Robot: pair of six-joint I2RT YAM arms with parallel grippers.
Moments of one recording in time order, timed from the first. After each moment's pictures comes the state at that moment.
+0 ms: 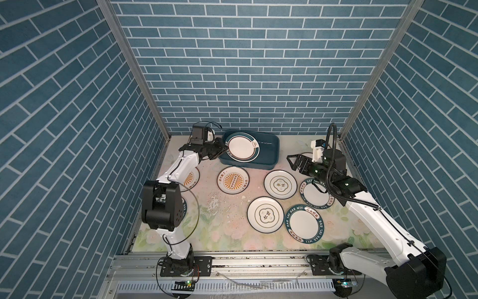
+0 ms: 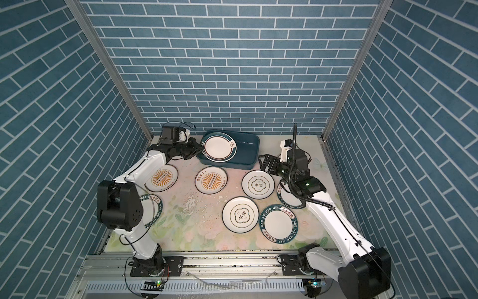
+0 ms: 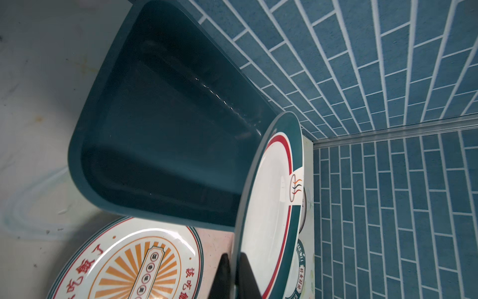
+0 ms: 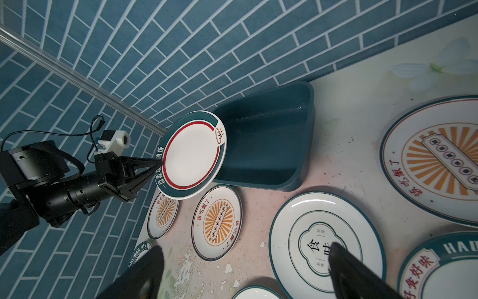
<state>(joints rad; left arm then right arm) -0.15 1.83 1.50 -0.38 0.52 -0.70 0.40 1.11 0.97 -0.28 -0.20 0.60</state>
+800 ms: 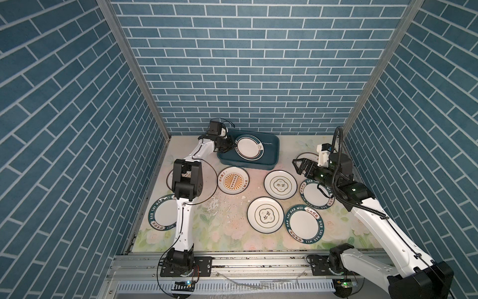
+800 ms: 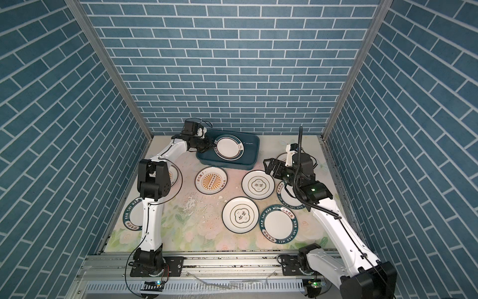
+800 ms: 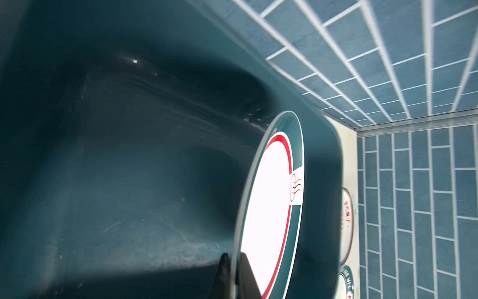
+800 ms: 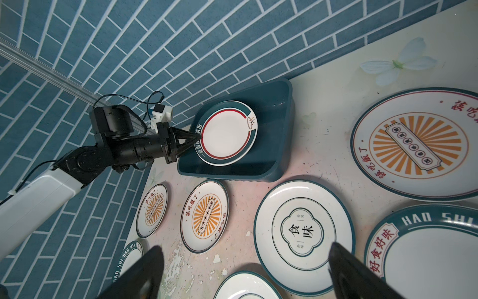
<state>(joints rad) -0.18 2.37 2.04 -0.53 0.52 -0.56 0.37 1.03 0.94 -0.36 -0.18 0.58</state>
